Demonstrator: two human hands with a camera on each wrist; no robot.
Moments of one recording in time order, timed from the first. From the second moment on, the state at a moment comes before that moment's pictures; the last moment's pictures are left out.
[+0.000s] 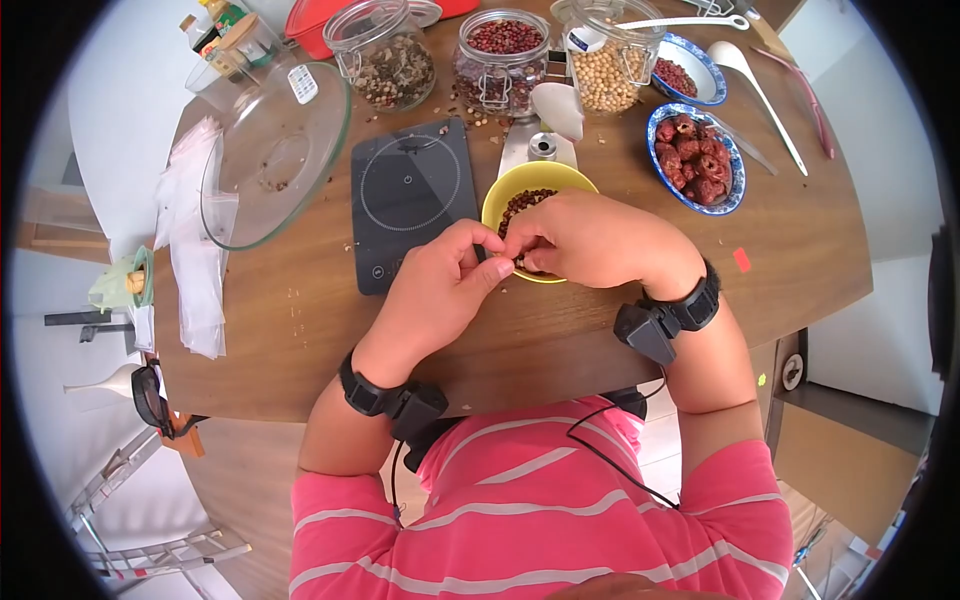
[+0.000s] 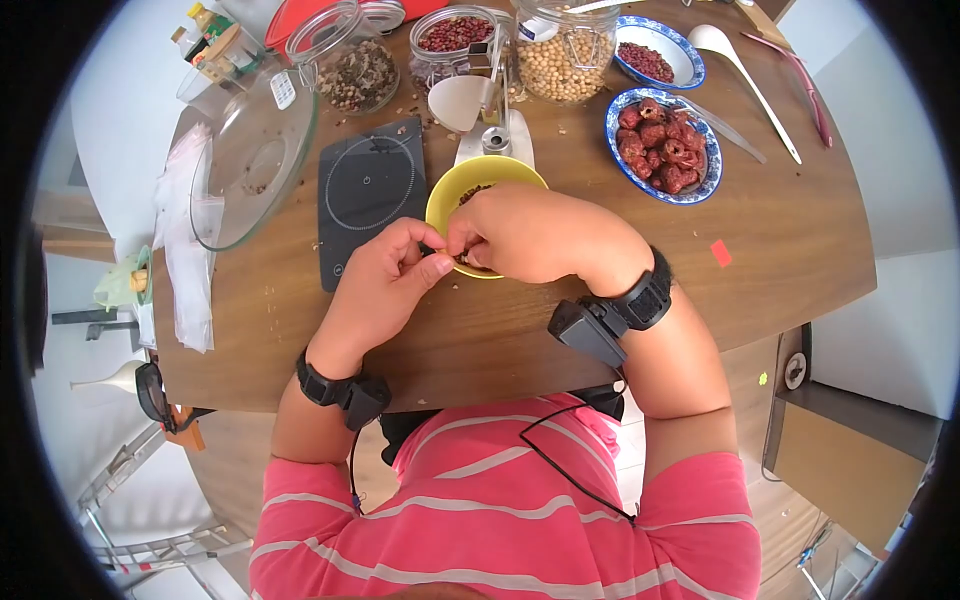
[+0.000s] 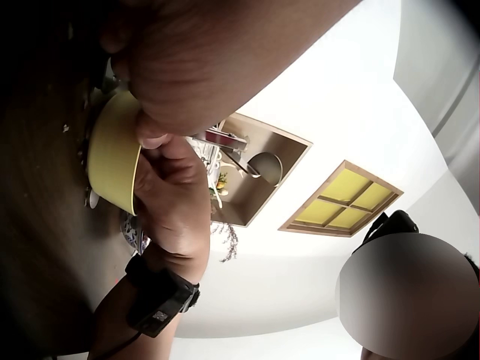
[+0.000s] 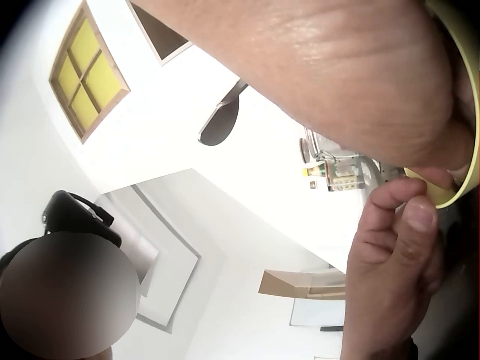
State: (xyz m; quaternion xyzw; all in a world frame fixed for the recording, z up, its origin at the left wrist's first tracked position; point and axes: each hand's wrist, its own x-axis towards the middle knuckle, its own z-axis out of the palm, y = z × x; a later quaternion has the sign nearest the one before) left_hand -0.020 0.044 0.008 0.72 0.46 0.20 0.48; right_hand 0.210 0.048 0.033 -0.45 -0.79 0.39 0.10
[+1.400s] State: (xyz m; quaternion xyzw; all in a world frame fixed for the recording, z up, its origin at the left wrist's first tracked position) left_hand -0.037 0.055 0.012 0.41 0.35 0.21 0.82; right_hand 0.223 0.049 0.041 -0.48 -0.67 0.49 0.27
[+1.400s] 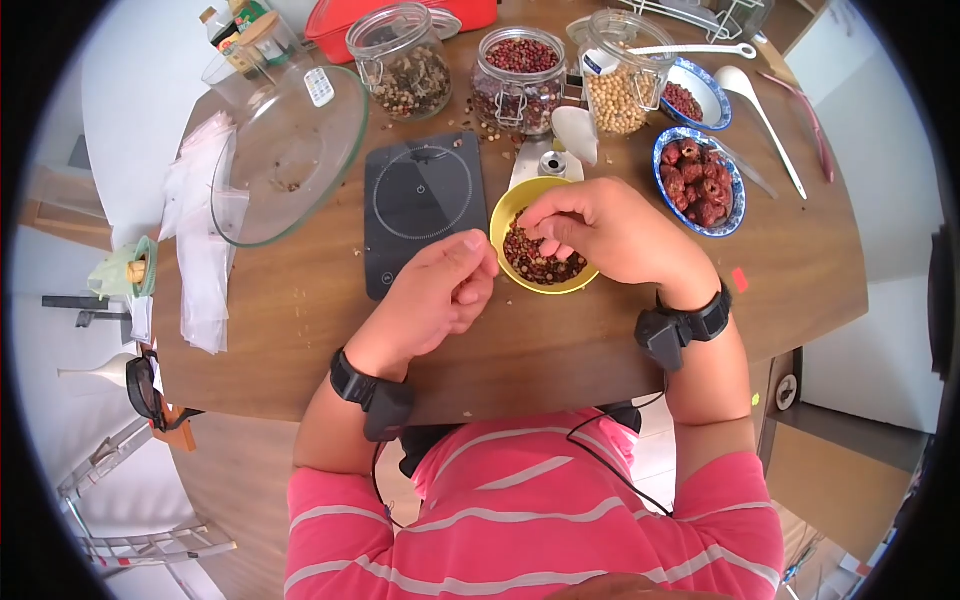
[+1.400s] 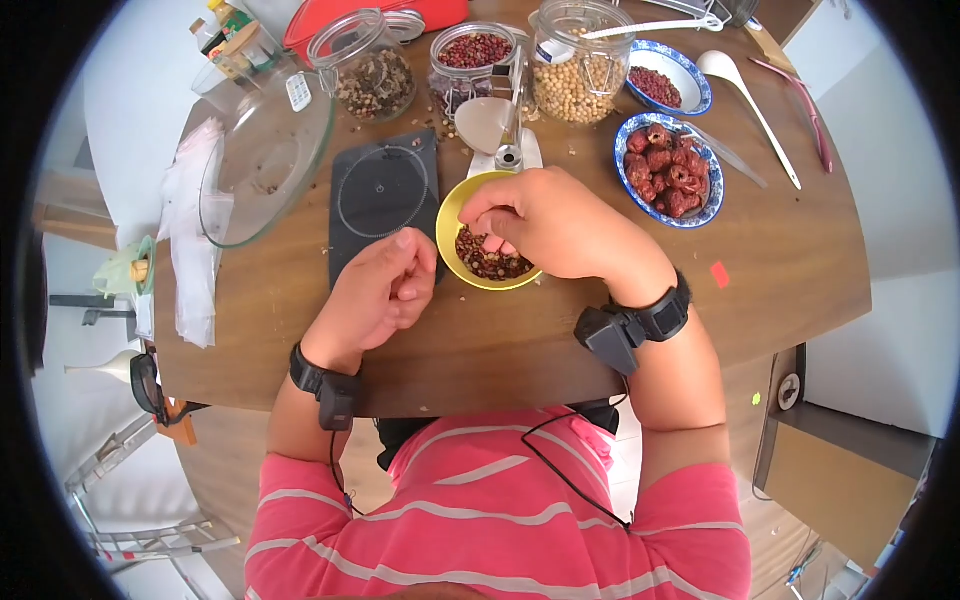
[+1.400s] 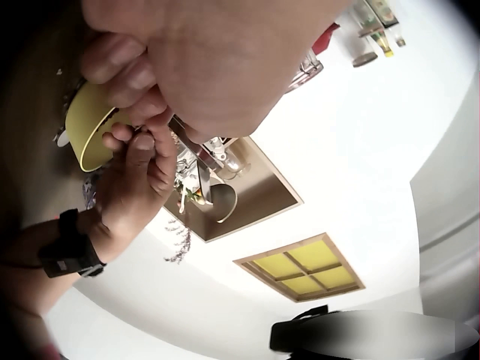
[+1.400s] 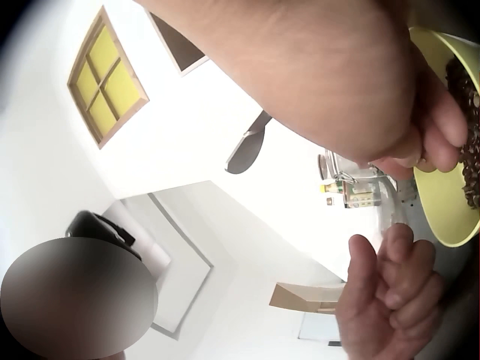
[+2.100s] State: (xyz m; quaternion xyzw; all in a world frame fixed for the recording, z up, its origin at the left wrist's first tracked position) left_hand -0.031 0.051 0.007 0.39 0.30 0.12 0.86; right_hand 0.222 0.057 0.033 -0.43 -0.53 0.65 0.34
